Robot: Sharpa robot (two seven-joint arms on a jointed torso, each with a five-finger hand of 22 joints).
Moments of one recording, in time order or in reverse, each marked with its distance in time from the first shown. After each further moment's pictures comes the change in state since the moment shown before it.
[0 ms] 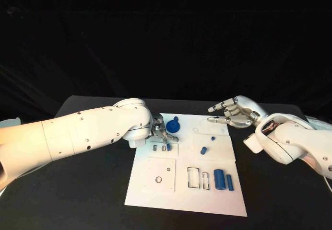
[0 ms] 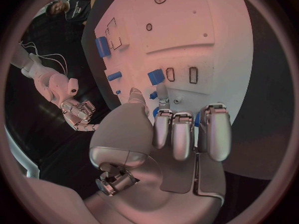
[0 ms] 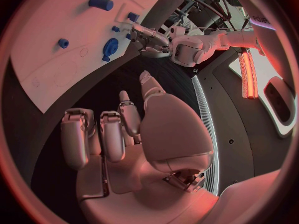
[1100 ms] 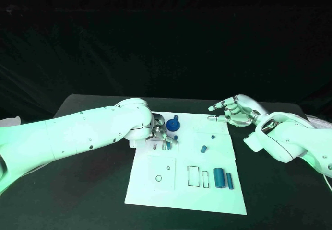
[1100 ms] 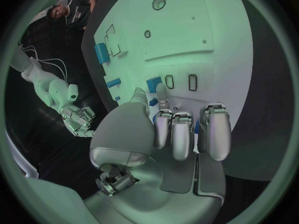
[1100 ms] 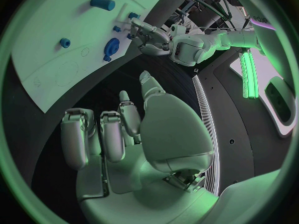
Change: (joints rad) left arm -0.008 0.014 -0.001 -0.013 -0.008 0.049 -0.001; left_hand 0.072 -0.032 0.171 0.005 0.000 -0.005 -0.005 0.015 0.053 -0.004 -0.003 0.000 0.000 0.000 -0.007 0.000 0.001 0.000 0.000 -0.007 0.000 0.000; right arm -0.001 0.002 0.000 -0.005 0.000 0.000 -0.004; right_hand 0.000 0.000 0.000 0.000 0.005 0.000 0.000 0.000 0.001 0.000 0.000 0.000 0.000 0.000 0.000 0.000 0.000 0.000 0.000 0.000 0.000 0.000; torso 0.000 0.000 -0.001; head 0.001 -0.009
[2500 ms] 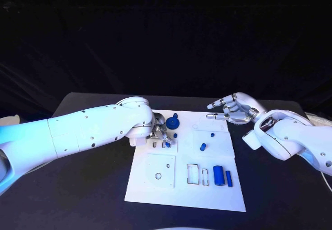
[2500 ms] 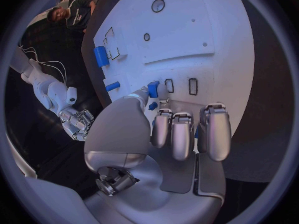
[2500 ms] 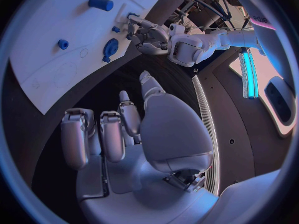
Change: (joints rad) left arm -0.007 0.018 0.001 -0.022 0.000 0.033 0.000; left_hand 0.039 -0.110 0.372 -0.023 0.042 -0.006 -0.002 -0.035 0.041 0.000 0.000 -0.005 0.000 0.000 0.000 0.000 0.000 0.000 0.000 0.000 0.000 0.000; right arm 0.000 0.005 0.000 0.001 0.001 0.001 -0.001; right_hand 0.004 0.004 0.000 0.000 0.000 0.000 0.000 0.000 0.000 0.000 0.000 0.000 0.000 0.000 0.000 0.000 0.000 0.000 0.000 0.000 0.000 0.000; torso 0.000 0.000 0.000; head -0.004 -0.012
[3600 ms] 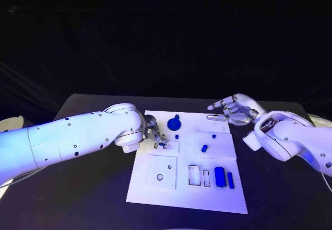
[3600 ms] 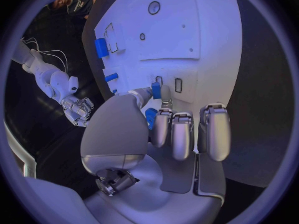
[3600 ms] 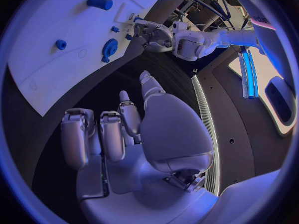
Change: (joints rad) left arm -0.024 -0.109 0.002 0.109 0.002 -0.163 -0.001; left_hand 0.018 -0.080 0.256 0.019 0.076 -0.030 0.009 -0.012 0.054 0.002 -0.002 -0.018 0.000 0.000 0.000 0.000 0.000 0.000 0.000 0.000 0.000 0.001; right arm -0.001 -0.006 0.000 -0.002 0.000 0.001 -0.002; right_hand 0.005 0.005 -0.006 0.000 0.004 0.003 -0.003 0.000 0.001 0.000 0.000 0.000 0.000 0.000 0.000 0.000 0.000 0.000 0.000 0.000 0.000 0.001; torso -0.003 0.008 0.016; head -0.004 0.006
